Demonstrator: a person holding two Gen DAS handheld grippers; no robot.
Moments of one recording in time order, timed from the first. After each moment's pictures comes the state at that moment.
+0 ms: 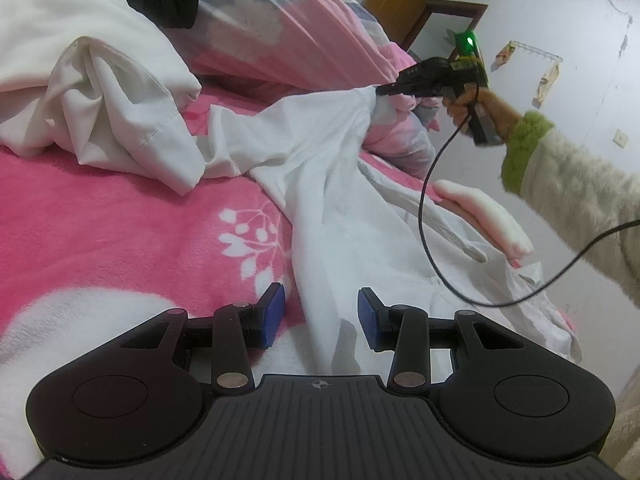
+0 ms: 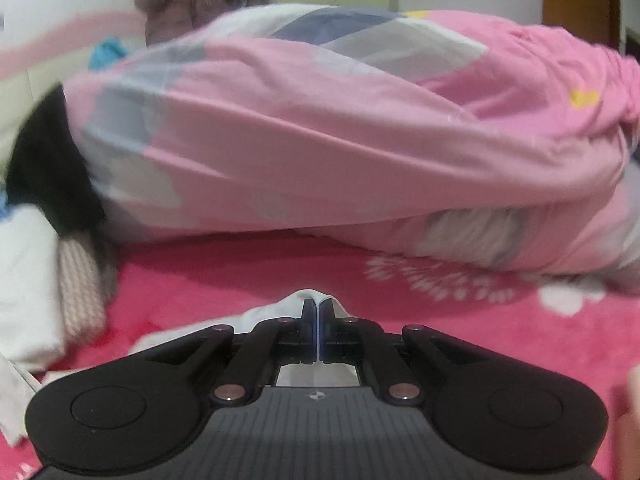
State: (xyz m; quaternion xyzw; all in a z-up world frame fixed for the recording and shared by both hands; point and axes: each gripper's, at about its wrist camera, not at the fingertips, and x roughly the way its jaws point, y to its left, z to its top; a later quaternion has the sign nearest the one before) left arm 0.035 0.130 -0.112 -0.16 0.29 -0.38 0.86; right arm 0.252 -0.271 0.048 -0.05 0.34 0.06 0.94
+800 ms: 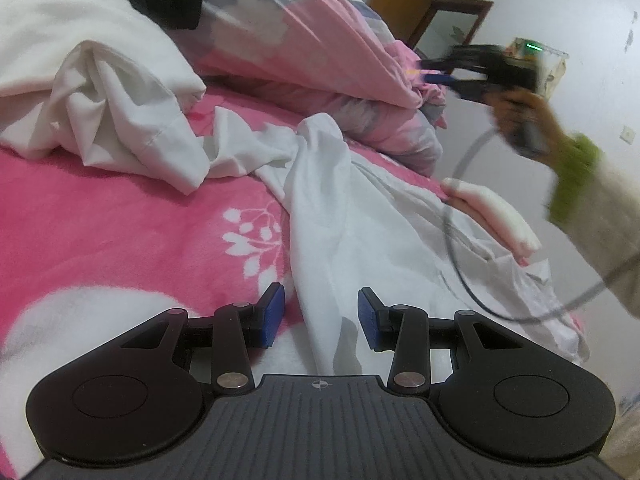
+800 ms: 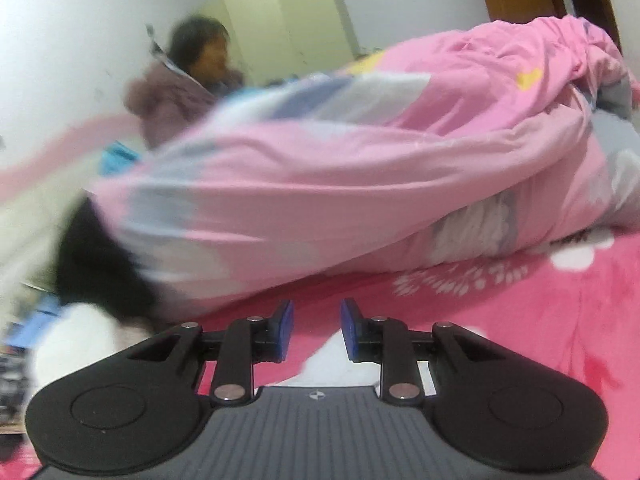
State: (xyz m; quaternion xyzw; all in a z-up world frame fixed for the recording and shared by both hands) left arm 0.031 0.128 -0.110 -0.16 0.30 -0.37 0.87; right arm 0.153 -0.304 0.086 0.15 0.25 0.10 0.95
